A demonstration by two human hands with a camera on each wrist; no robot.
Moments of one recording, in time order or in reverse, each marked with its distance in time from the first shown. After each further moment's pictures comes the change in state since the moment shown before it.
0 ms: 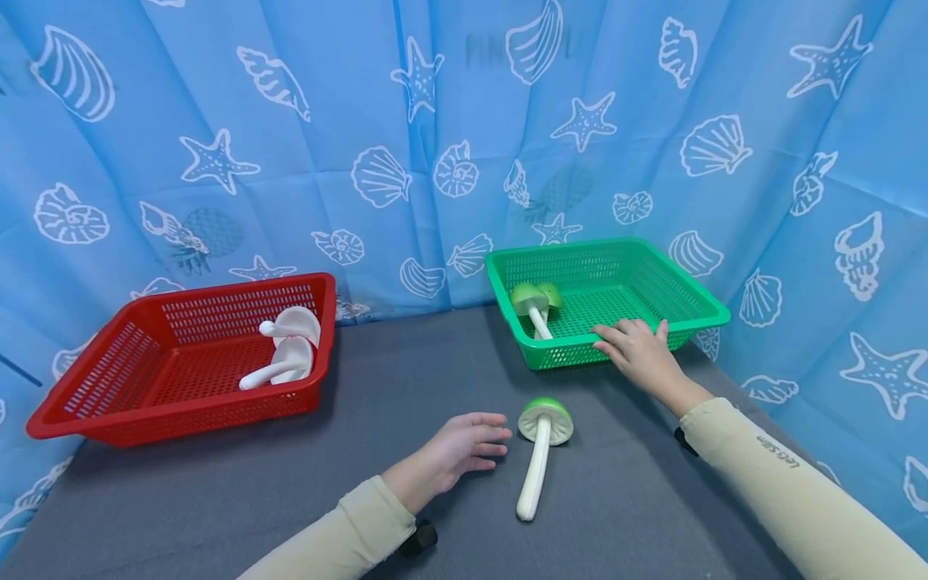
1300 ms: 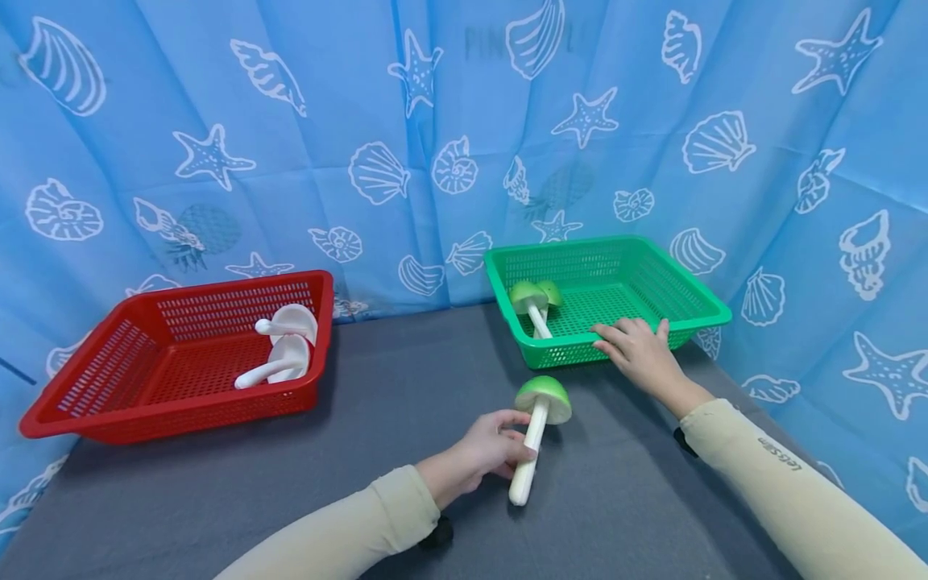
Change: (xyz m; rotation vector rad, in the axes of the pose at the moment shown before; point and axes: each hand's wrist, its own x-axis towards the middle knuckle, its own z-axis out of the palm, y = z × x) left_hand 0.013 0.003 0.034 0.138 -0.016 0.046; right_hand -0.001 -0.001 0.001 -0.004 0.025 -0.023
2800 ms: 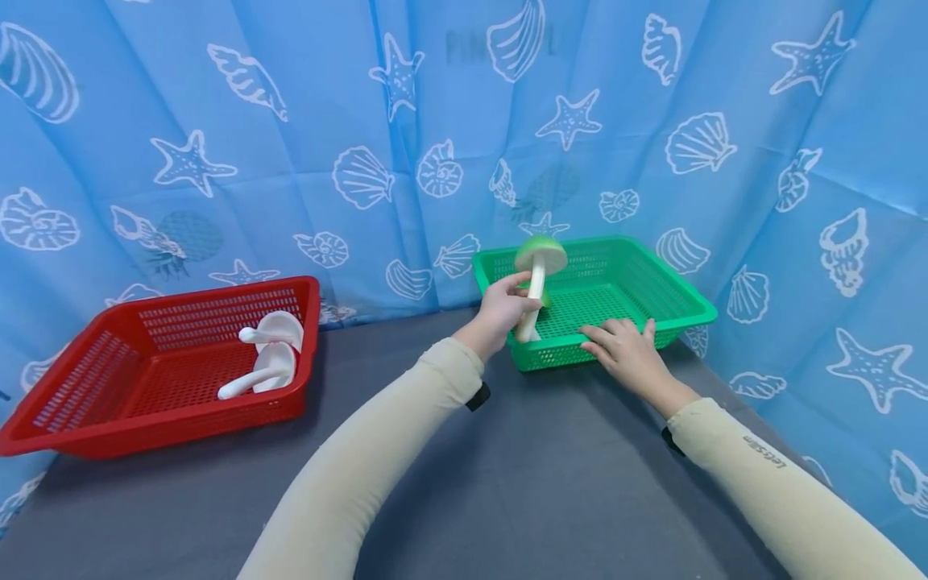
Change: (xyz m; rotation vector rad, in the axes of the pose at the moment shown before) left_hand 0.096 0.135 -0.005 -0.109 0.209 0.216; right_hand 0.000 0.001 0.002 -0.010 0.001 0.012
